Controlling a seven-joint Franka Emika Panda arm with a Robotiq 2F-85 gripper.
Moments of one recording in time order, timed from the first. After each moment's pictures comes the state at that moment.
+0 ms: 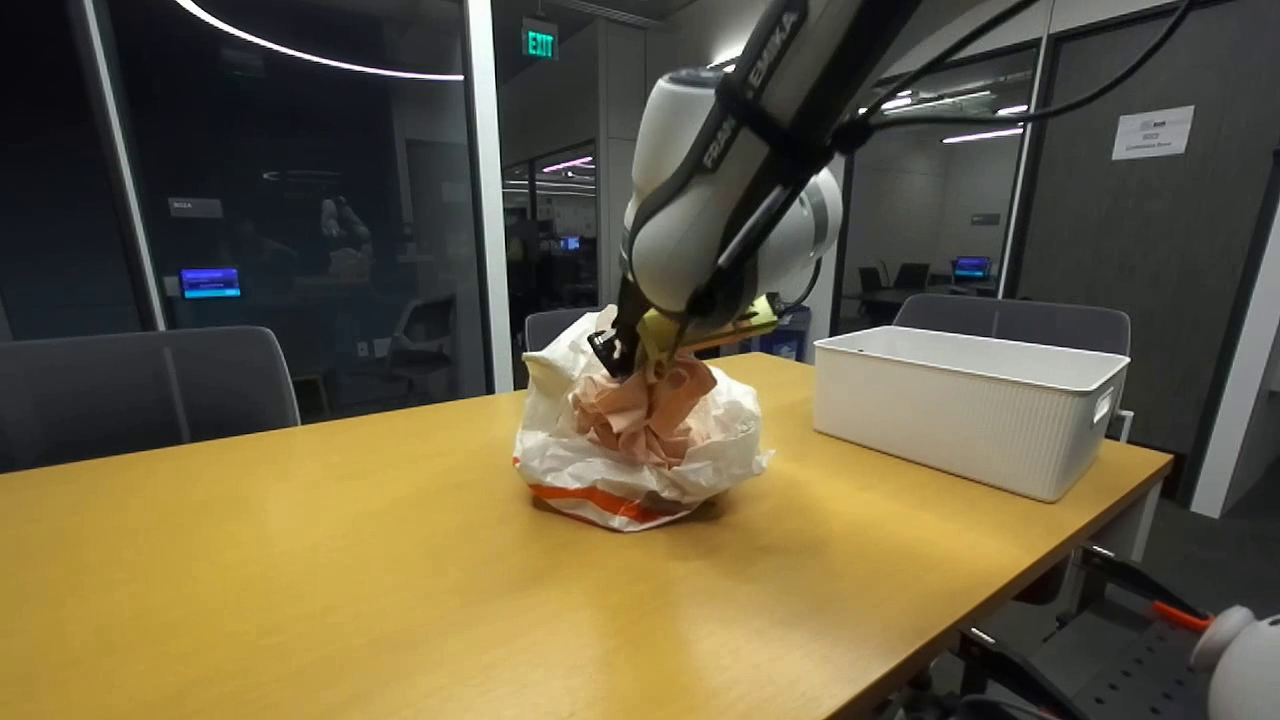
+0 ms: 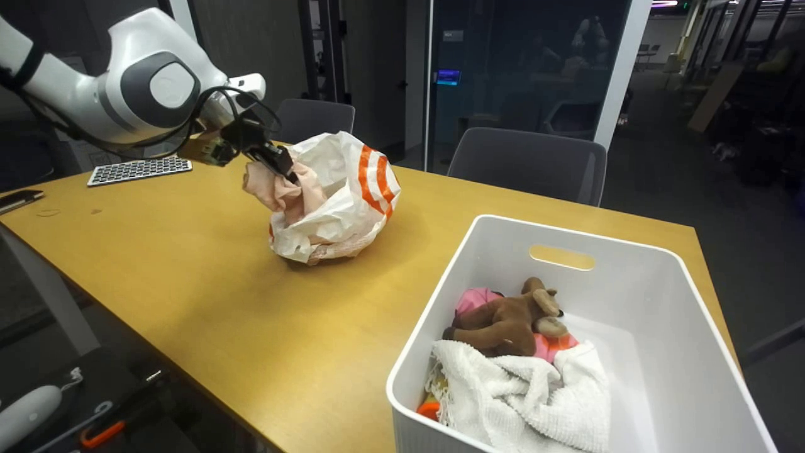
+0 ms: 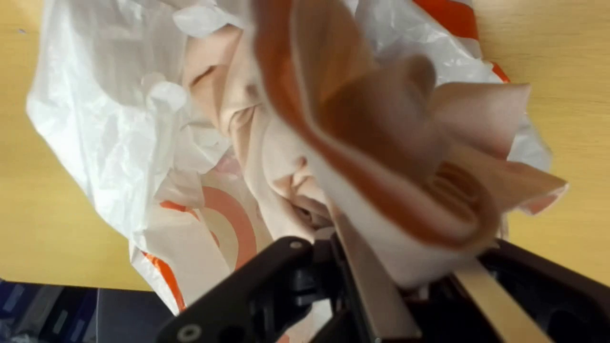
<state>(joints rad) -1.39 -0.56 1.95 -2.31 0.38 2.94 0.34</state>
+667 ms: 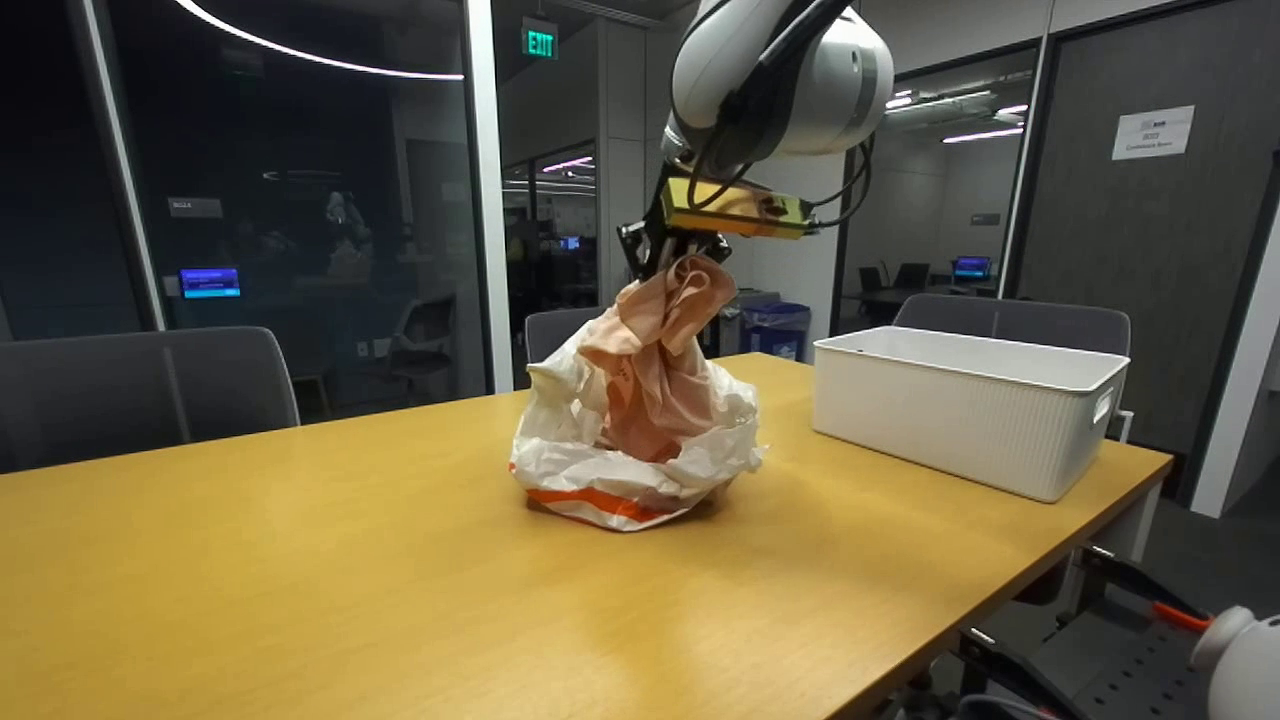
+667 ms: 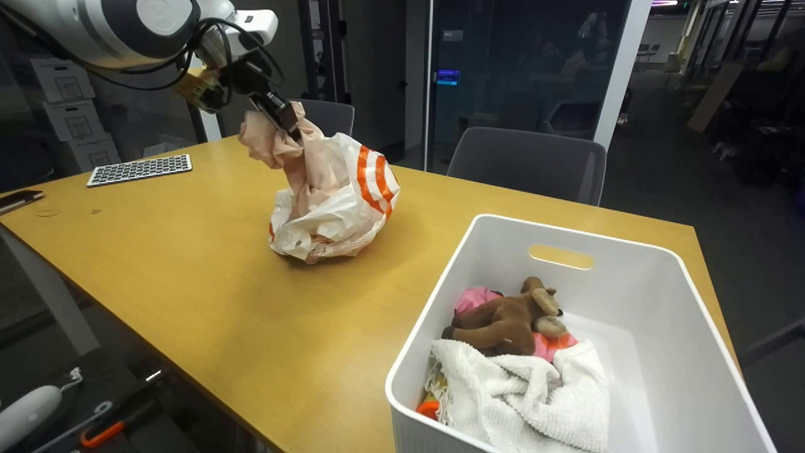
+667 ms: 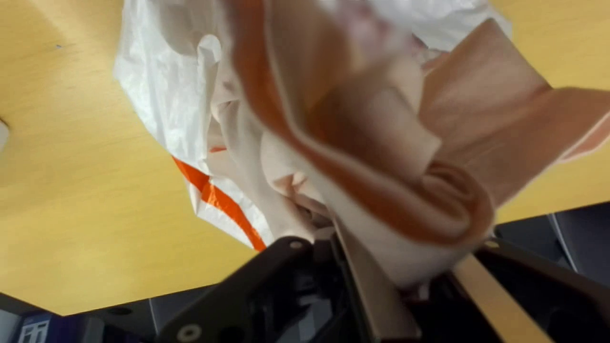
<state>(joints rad) -1.04 -0.41 1.49 -2.34 0.38 2.81 0.41</state>
